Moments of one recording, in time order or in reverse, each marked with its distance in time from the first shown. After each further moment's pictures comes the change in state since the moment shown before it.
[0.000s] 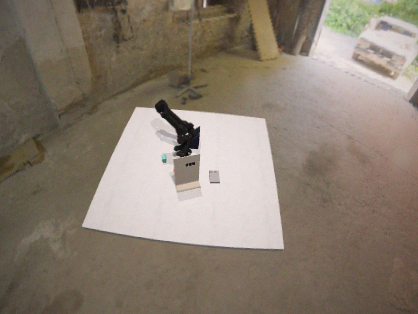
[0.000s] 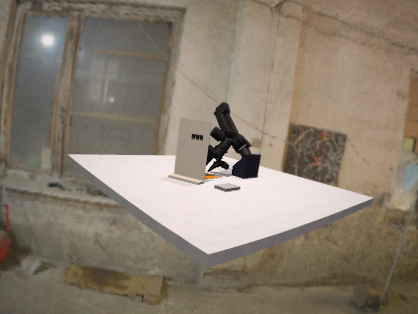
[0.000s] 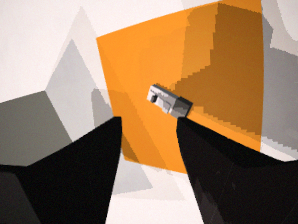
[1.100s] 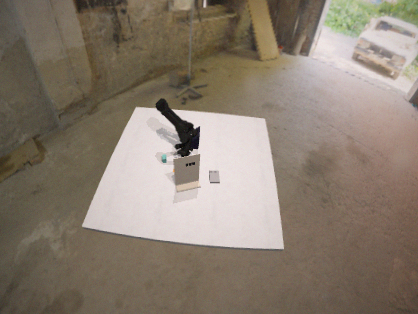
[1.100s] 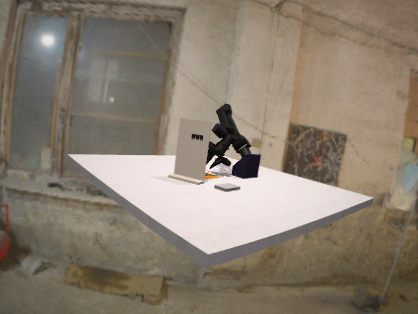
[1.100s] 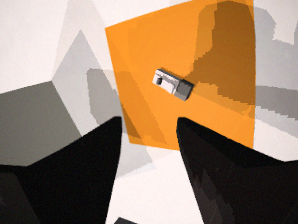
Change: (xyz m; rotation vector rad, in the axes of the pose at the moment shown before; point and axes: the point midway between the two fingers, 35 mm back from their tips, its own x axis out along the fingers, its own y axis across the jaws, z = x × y) arm -0.018 0.007 -0.008 -0.001 0.013 -0.017
